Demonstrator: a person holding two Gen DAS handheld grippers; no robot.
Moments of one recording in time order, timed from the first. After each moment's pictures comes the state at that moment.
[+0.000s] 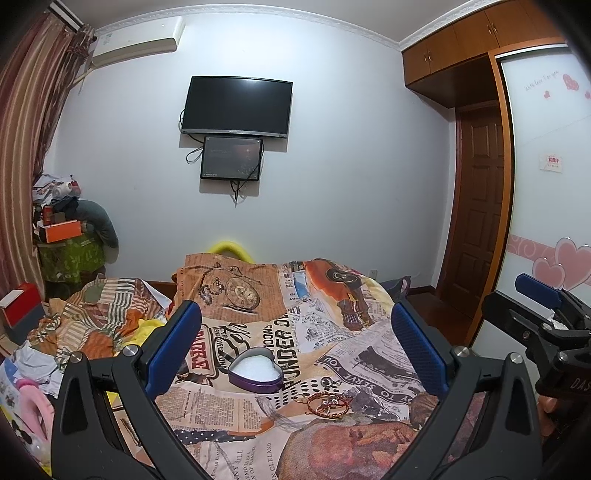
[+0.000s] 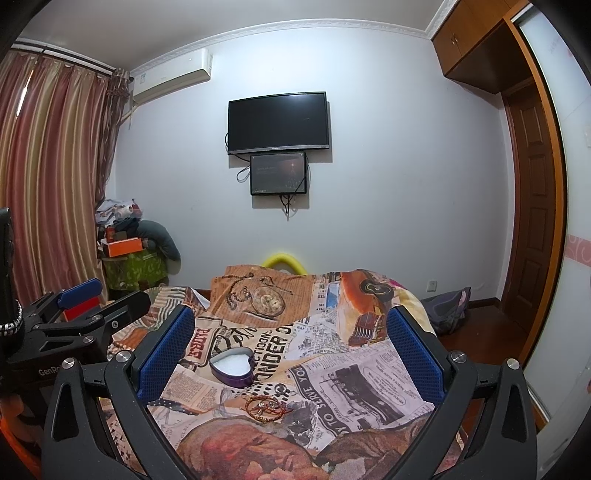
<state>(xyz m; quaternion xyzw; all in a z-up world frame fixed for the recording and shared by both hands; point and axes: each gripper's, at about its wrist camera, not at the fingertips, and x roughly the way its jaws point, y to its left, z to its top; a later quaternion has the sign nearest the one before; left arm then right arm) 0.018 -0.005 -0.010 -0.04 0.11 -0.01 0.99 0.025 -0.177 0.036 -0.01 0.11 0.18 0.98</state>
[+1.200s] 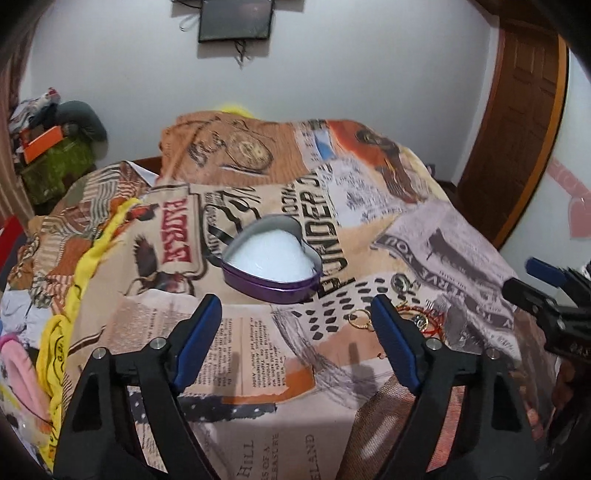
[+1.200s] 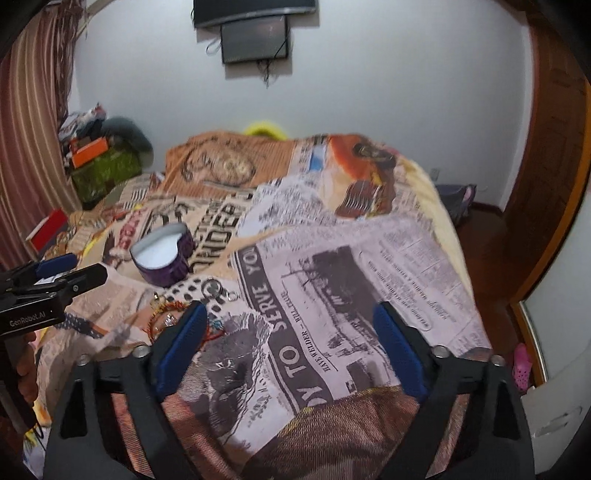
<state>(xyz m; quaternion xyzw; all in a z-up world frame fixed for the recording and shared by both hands) 0.169 0.023 -0.160 -0.05 0.37 -0.01 0.93 0.158 -0.191 -0.089 -0.04 0.37 0.17 0.91</state>
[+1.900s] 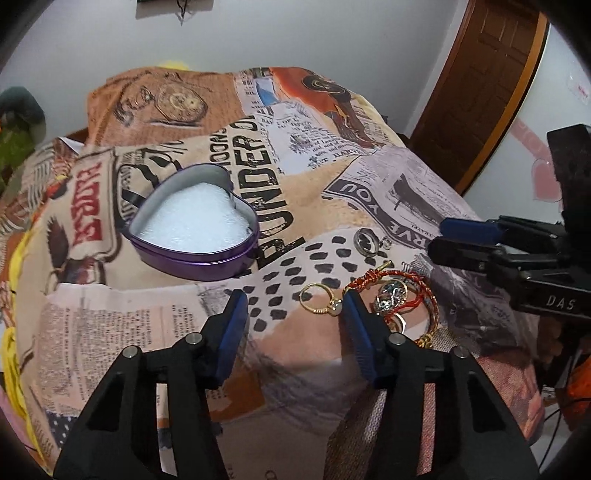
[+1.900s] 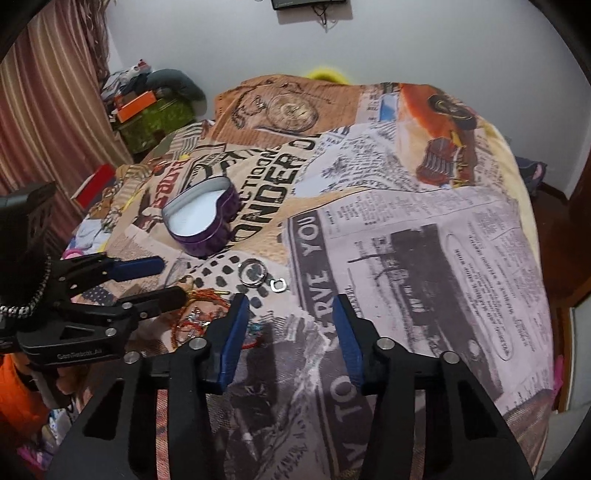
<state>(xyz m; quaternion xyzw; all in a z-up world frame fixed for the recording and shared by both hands) 0.208 0.005 -0.199 -0.06 0.45 -0.13 0.88 0.207 -0.163 -0.112 -0.04 0.46 0.29 0.84</state>
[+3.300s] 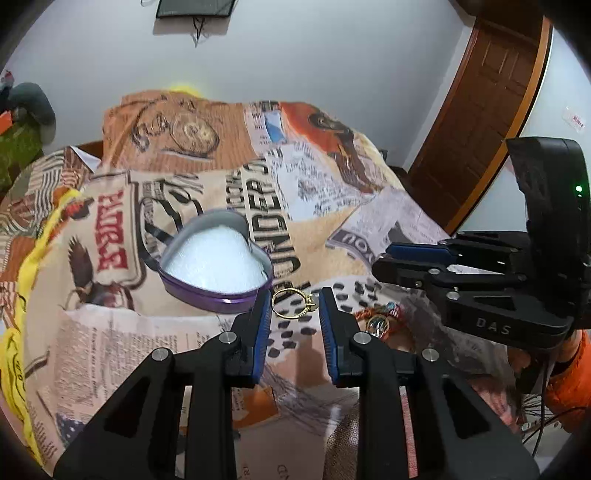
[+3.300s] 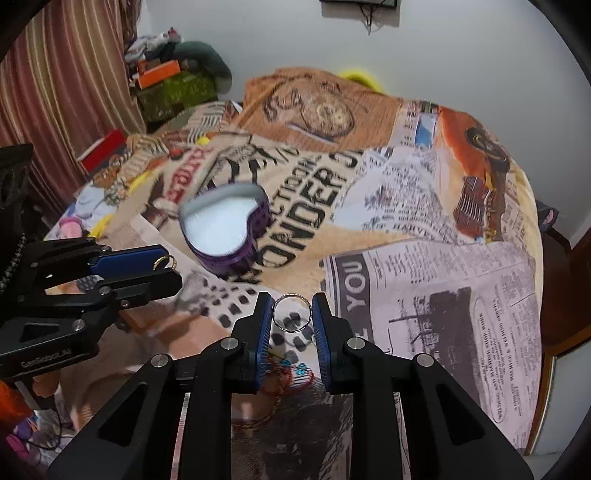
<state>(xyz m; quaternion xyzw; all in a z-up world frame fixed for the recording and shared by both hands) 0.197 0.026 -0.159 -0.09 0.39 -0.12 0.91 0.215 -0.110 -0.091 -0.12 0.44 0.31 0.83</state>
